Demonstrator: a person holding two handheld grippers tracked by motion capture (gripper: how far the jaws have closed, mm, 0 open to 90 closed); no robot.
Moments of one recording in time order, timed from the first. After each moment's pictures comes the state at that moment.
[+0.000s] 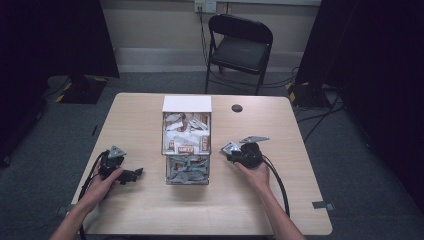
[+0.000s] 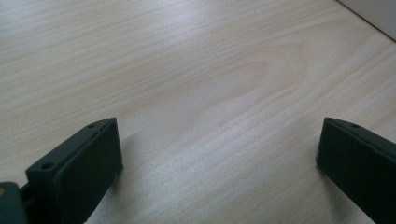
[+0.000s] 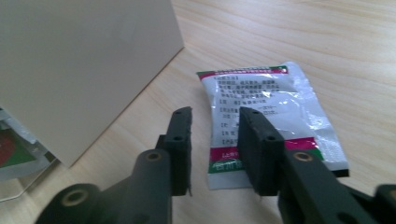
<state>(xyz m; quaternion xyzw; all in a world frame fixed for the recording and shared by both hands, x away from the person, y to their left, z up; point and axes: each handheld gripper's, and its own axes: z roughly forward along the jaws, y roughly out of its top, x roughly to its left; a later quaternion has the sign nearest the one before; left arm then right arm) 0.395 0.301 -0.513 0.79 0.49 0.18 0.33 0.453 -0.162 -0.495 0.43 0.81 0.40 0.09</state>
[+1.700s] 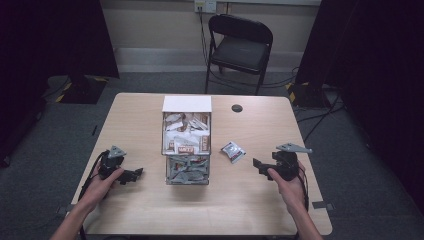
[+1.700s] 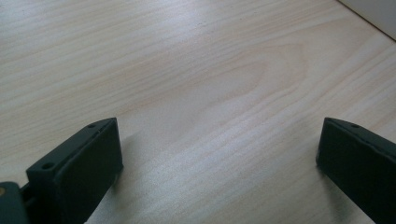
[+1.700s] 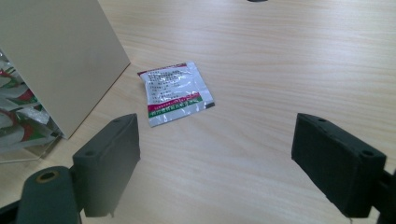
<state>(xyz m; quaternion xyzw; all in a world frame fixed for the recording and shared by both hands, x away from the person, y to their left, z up) 0.395 0.301 -0.514 0.79 0.49 0.18 0.33 0.388 -0.240 -0.439 0.51 0.74 0.40 0.17</state>
